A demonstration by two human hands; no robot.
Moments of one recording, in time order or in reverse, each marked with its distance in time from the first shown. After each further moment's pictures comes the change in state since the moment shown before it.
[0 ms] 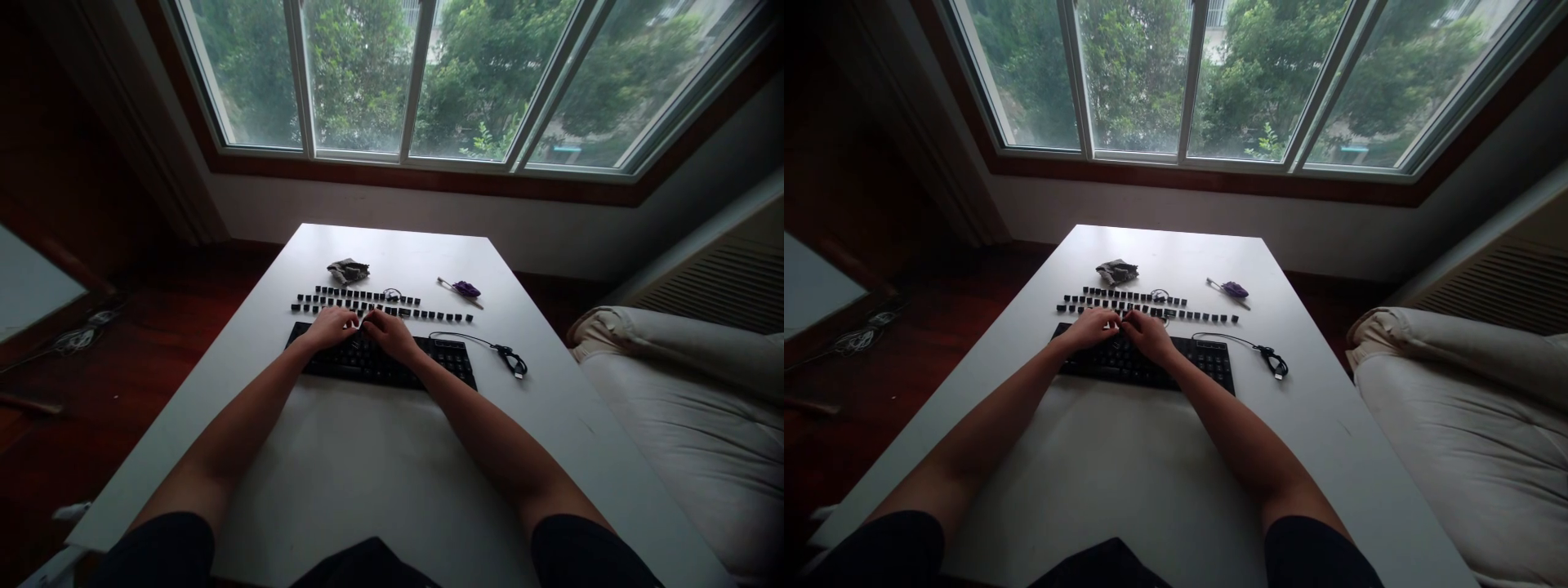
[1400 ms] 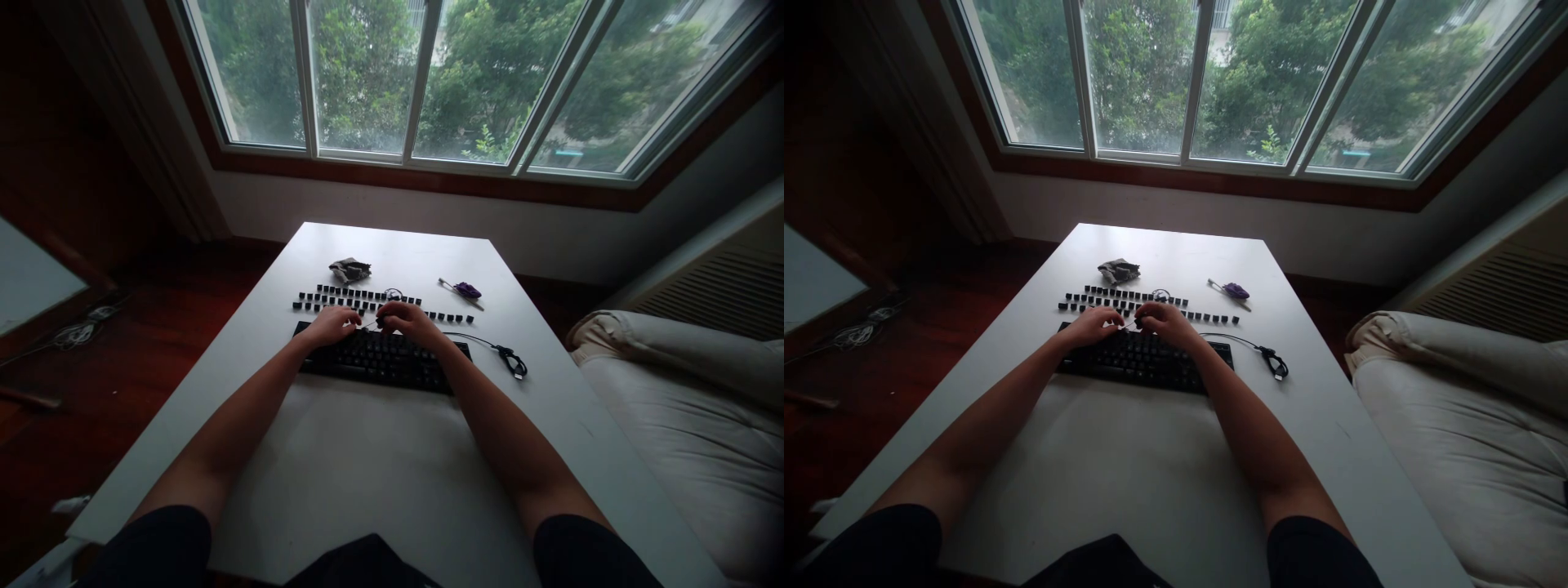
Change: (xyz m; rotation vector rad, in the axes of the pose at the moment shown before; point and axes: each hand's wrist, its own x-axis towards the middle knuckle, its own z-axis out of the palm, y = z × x) left_hand -0.002 0.004 -0.011 -0.182 -0.024 0.010; right_hand 0.007 0.003 -0.050 0.462 -0.219 0.063
